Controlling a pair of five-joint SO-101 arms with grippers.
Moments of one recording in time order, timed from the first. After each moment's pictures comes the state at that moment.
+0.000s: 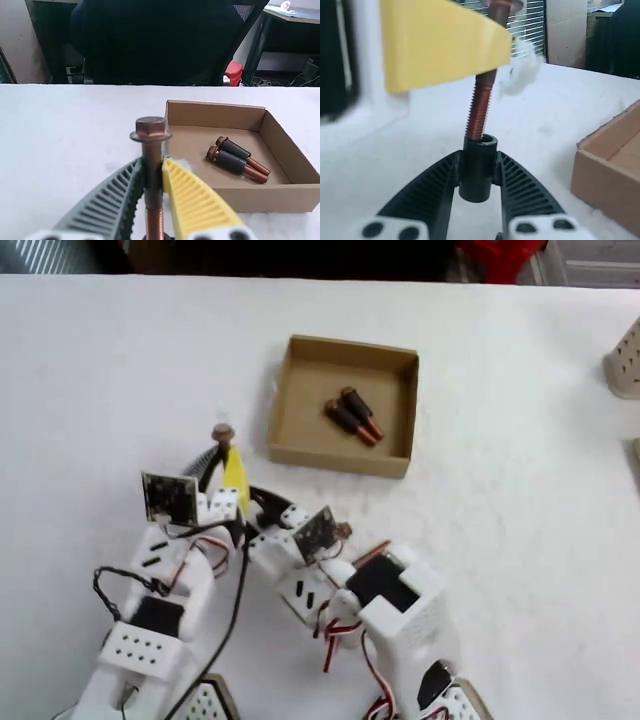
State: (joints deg) left arm 8.0 -70.0 95.7 -2.5 8.7; right arm -45.7 23.7 72.6 -84.1 -2.6
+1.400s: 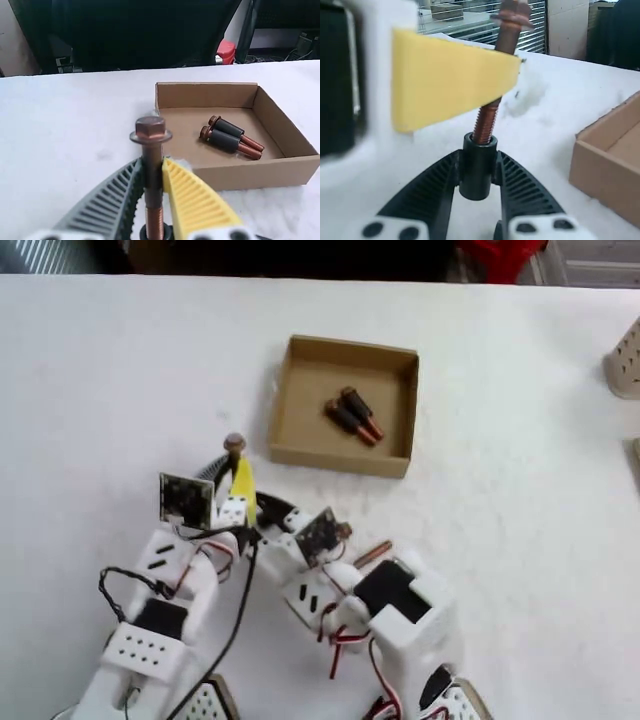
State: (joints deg) left arm 9.8 -70.0 97.1 -2.5 7.3; right arm -45.7 19.6 76.0 -80.1 -2.6
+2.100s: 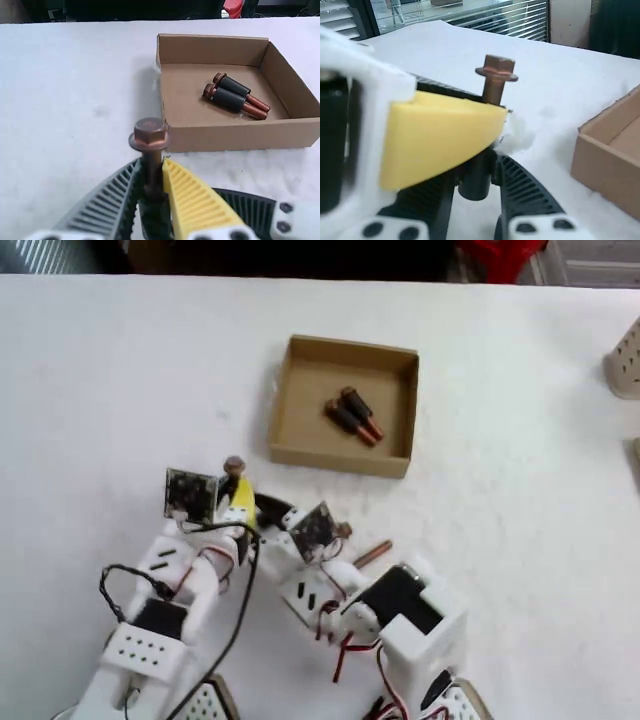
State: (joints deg) left arm 9.6 -70.0 97.1 7.5 7.1; right arm -45.7 16.6 76.1 -74.8 -2.6
